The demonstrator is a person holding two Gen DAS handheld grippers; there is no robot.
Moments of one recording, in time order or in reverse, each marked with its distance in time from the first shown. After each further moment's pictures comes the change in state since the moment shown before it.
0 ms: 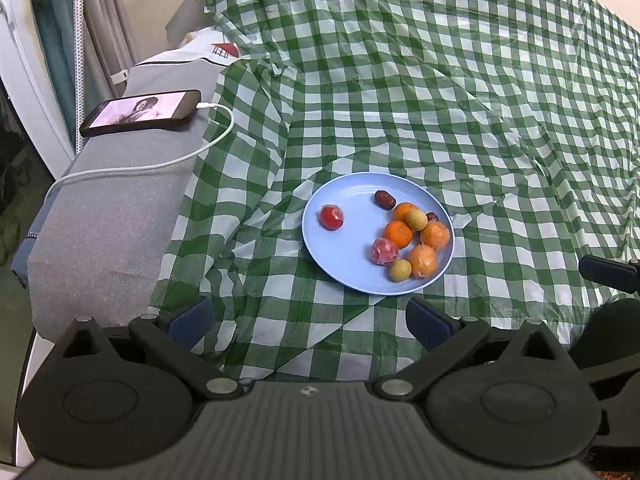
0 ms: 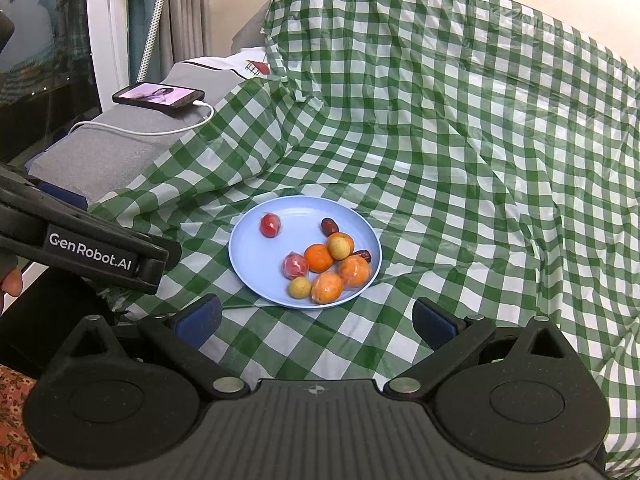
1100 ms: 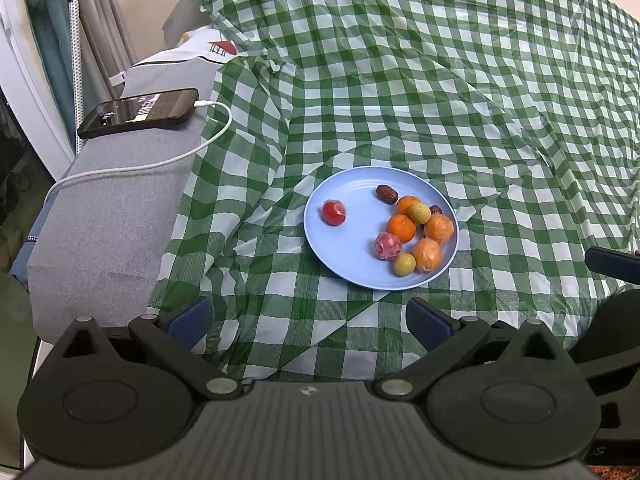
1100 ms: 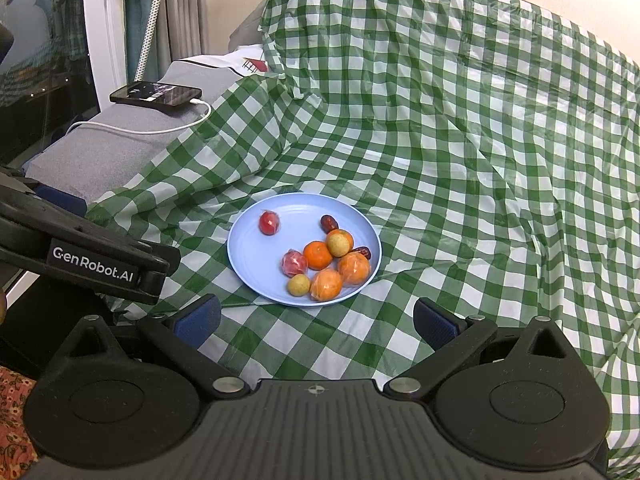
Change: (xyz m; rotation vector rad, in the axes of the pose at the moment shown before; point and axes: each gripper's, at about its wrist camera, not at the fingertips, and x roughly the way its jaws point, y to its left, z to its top) left arm 0.007 0.003 -0.001 0.026 0.008 0.005; right arm 0.002 -0.002 -0.001 0.008 0.005 -0.002
